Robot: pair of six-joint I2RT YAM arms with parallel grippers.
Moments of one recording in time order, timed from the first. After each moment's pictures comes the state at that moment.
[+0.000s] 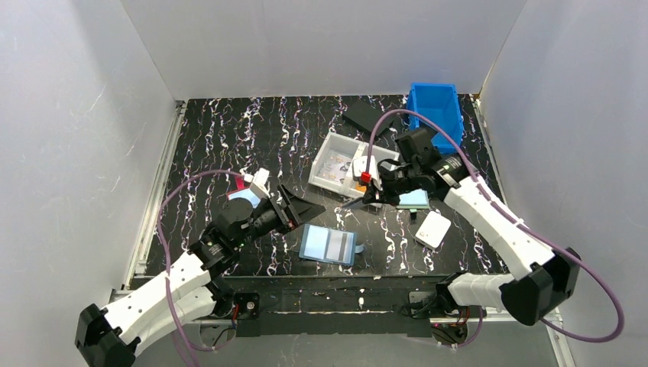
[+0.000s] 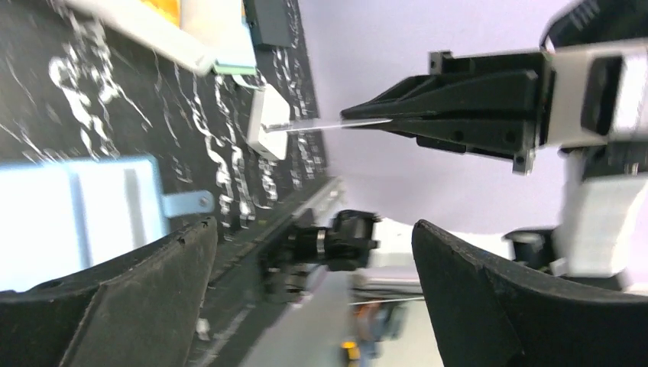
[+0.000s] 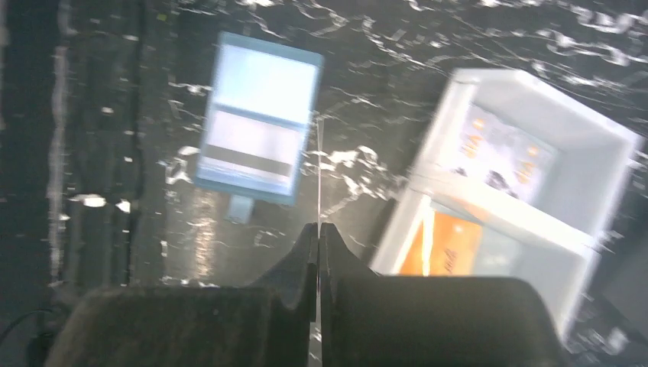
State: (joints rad) left arm -0.76 0.73 0.50 0.01 0.18 -1.05; right arm 0.59 1.27 1.23 -0.91 -0.76 -0.89
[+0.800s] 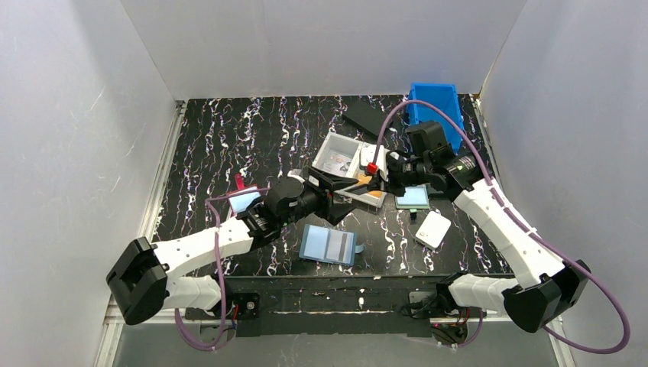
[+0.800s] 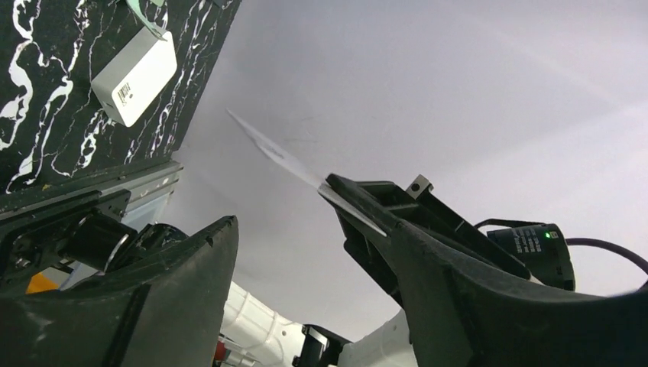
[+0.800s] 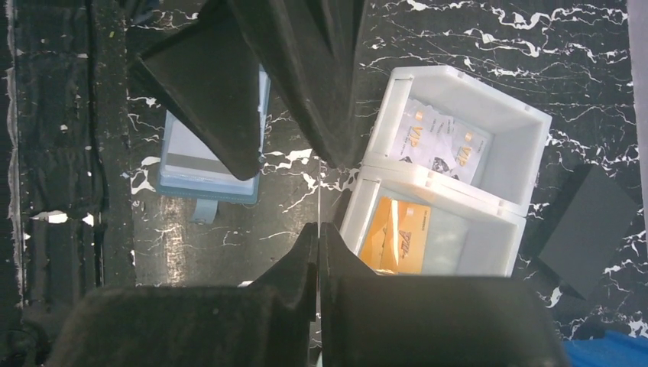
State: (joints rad) left arm -0.91 1.21 0.71 0.23 0.05 -1.91; right arm 0.56 1.20 1.28 -0.87 -0.64 -0.85
